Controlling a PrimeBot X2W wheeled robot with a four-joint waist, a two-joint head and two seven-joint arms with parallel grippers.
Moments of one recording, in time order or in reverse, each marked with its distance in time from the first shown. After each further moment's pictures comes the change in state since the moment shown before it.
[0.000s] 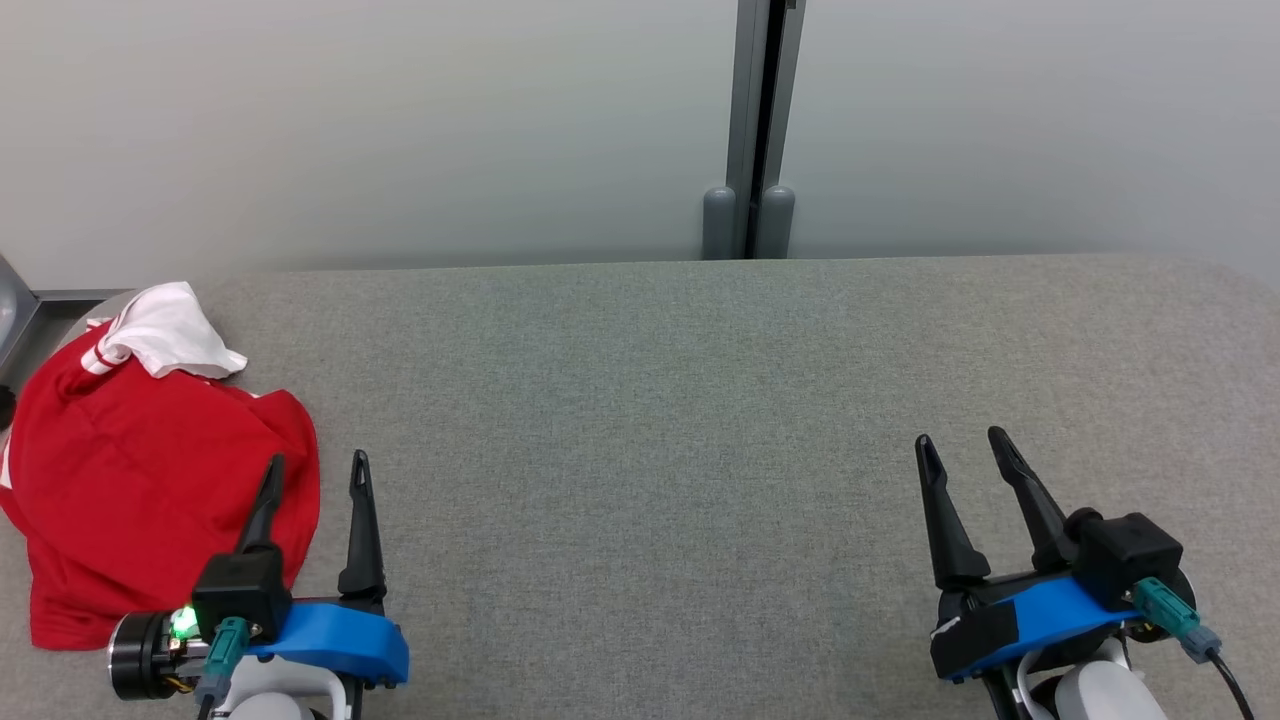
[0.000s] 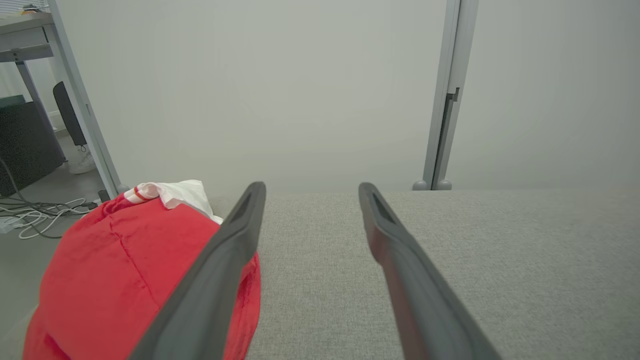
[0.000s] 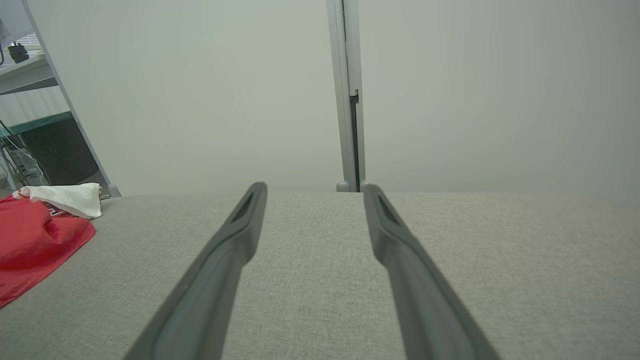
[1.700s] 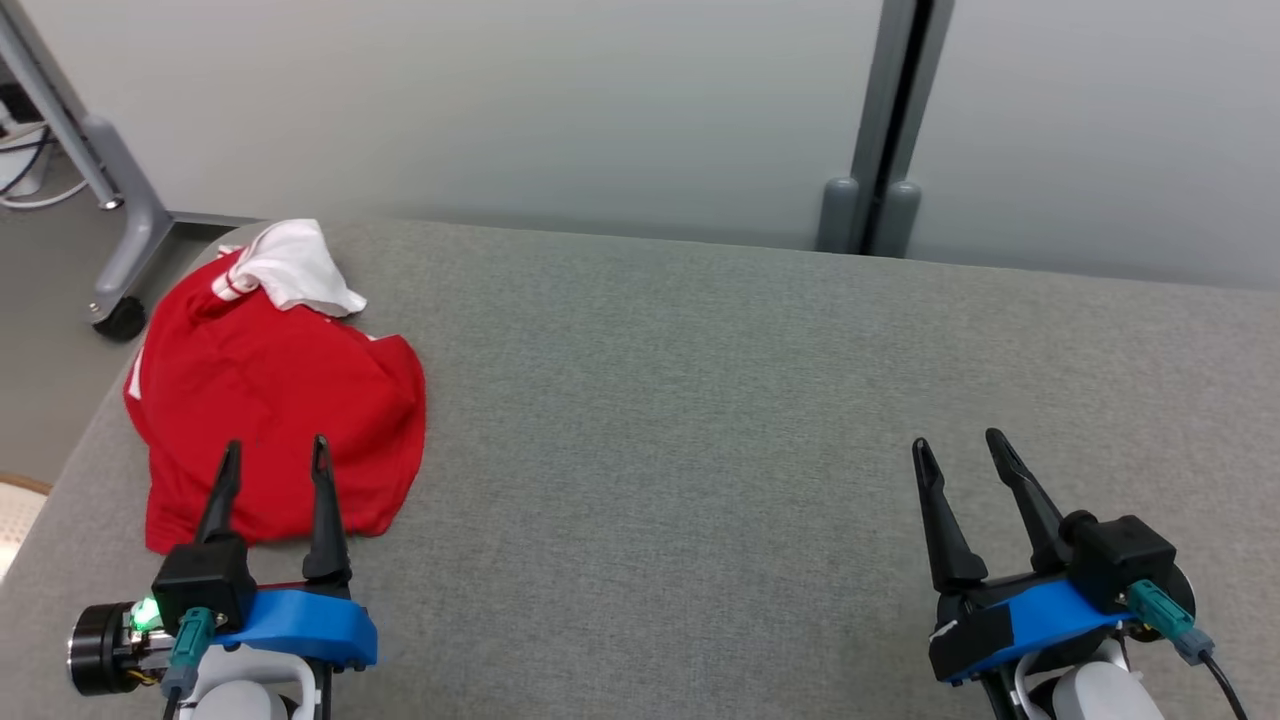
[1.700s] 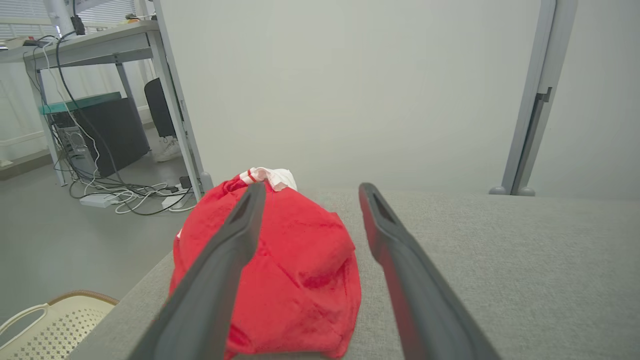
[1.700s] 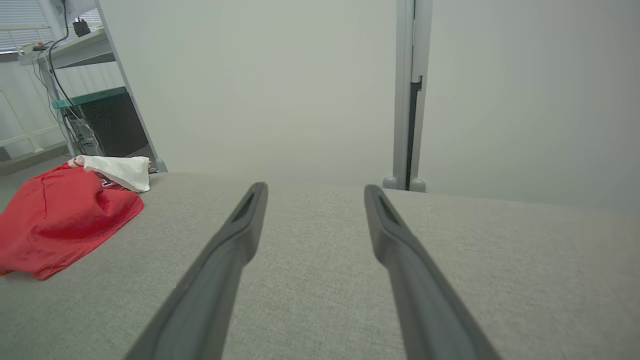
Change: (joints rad) left arm -0.017 0.030 0.016 -0.001 -0.004 0.031 -0.012; right arm 0.001 -0.001 0.001 0.007 -0.030 0.001 -0.010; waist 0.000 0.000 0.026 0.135
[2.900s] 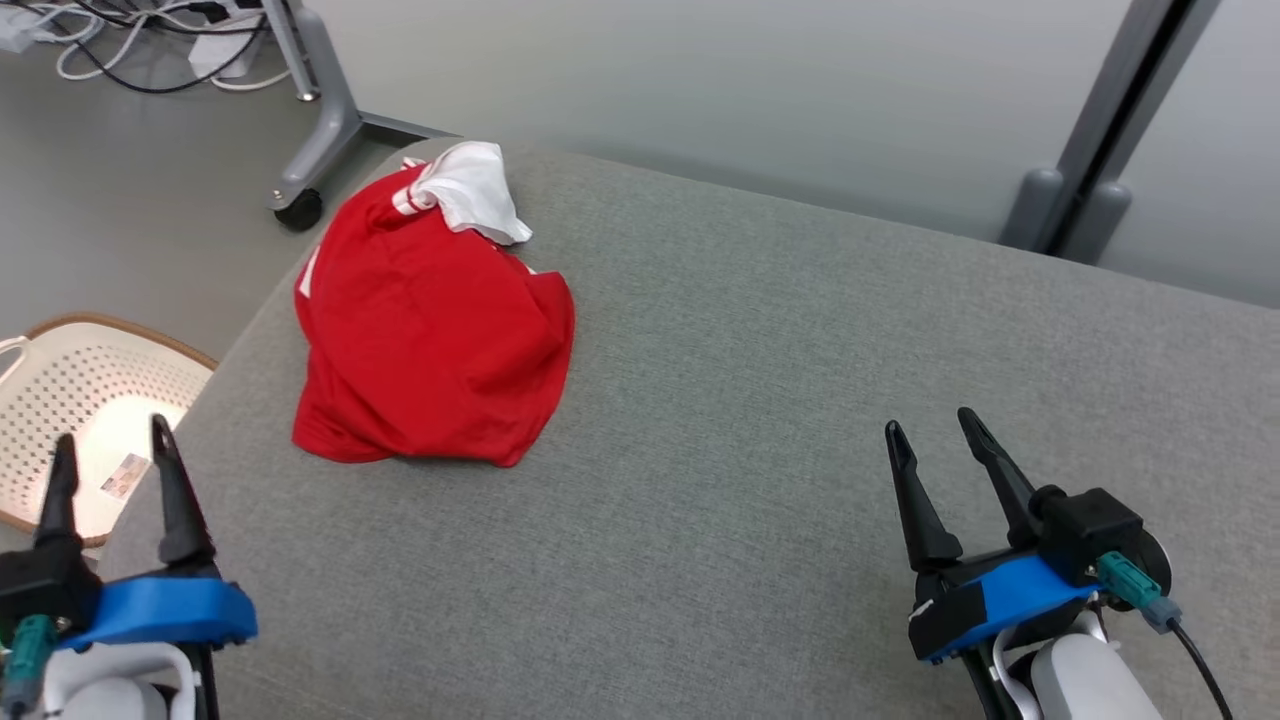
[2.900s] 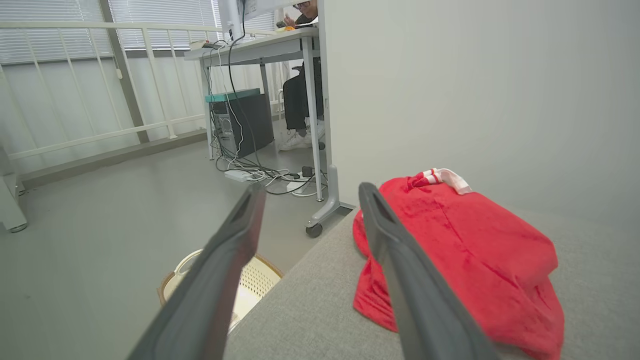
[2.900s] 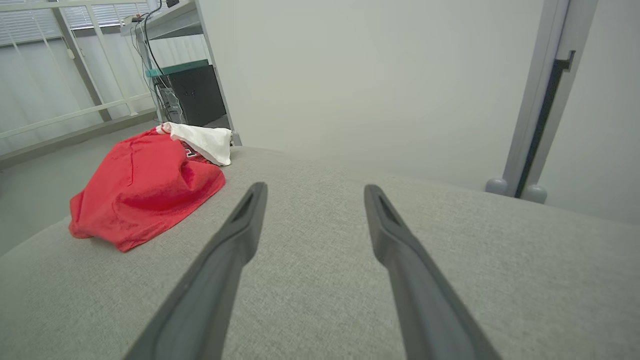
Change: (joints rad) left arm 0.021 0.058 0.125 -0.058 -0.069 0.029 -0.001; right arm -0.053 0.000 0.037 0.053 -0.016 0.000 0.000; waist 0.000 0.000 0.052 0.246
